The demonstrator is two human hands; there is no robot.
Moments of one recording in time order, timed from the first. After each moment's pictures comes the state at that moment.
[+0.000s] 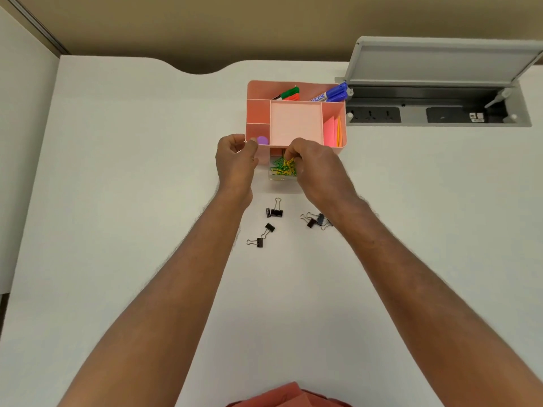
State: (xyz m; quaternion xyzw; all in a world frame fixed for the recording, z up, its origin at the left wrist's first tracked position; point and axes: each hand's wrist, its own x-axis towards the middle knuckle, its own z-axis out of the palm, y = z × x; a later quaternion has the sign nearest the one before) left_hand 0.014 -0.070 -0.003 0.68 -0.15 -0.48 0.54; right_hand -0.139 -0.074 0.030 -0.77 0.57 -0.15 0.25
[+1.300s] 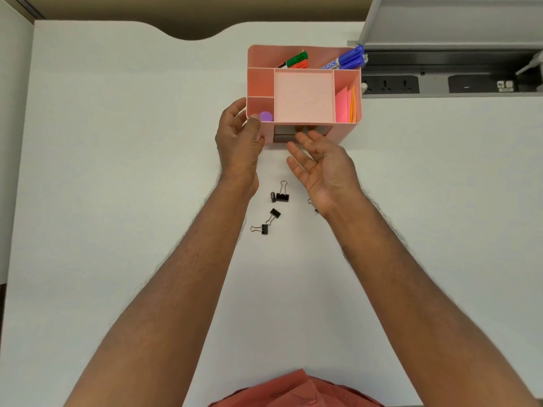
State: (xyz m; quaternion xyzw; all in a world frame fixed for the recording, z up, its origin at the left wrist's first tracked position) left_hand 0.008 -0.066 -0.002 0.63 -0.15 -0.50 0.57; right_hand -0.123 -0.058 0.012 -0.09 0.55 -0.43 0.71
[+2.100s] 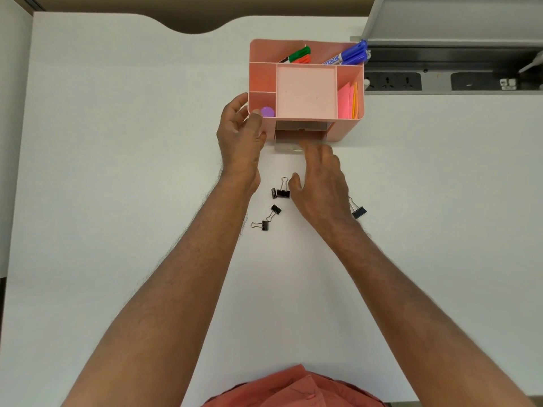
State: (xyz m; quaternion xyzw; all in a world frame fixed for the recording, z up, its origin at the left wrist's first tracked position) left_hand 0.009 -0.067 -0.005 0.63 -0.14 -0.50 0.58; right_hand -0.135 -0.025 -0.037 -0.73 0.65 -0.12 0.19
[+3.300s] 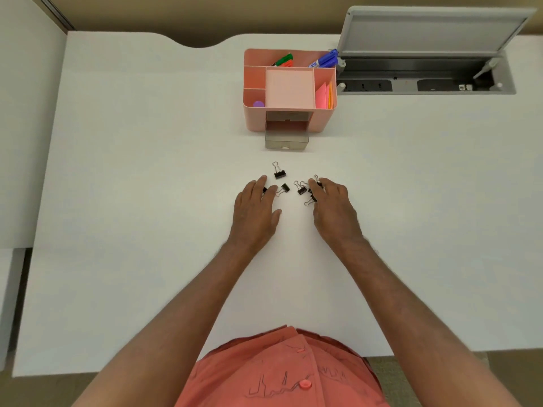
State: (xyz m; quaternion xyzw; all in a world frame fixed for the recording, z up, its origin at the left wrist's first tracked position) left_hand -0.021 0.100 -0.056 0.69 -0.68 -0.21 0.07; right_hand -0.212 0.065 -0.042 -0.75 0.64 0.02 0.18
